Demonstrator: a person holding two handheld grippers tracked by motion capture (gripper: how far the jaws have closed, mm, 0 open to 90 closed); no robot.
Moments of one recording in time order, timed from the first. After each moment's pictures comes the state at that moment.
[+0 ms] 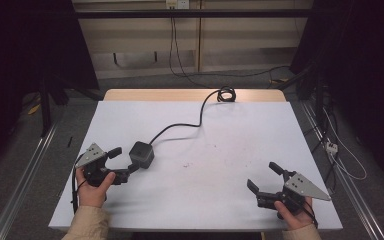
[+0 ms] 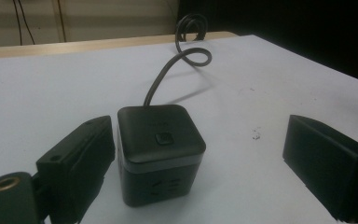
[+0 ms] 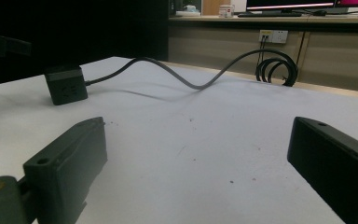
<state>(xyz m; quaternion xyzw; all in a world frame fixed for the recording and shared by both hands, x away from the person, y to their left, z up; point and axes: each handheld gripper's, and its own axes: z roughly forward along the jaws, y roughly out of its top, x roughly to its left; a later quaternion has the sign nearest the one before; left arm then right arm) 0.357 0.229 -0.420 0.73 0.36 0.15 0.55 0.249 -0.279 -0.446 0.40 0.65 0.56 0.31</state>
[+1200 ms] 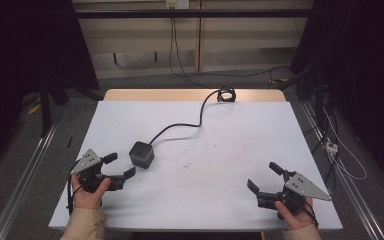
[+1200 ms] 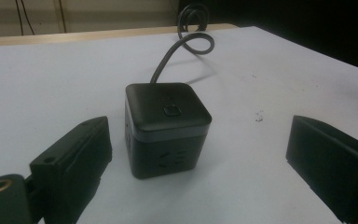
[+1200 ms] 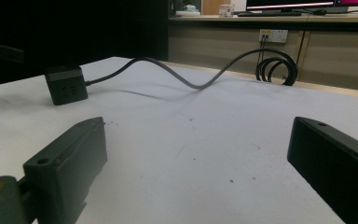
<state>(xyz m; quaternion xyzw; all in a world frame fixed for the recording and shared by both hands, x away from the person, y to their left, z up) 0.347 0.243 -0.430 0.74 0.36 0.15 0.55 0.249 -0.279 -0.446 0.40 0.65 0.56 0.31</state>
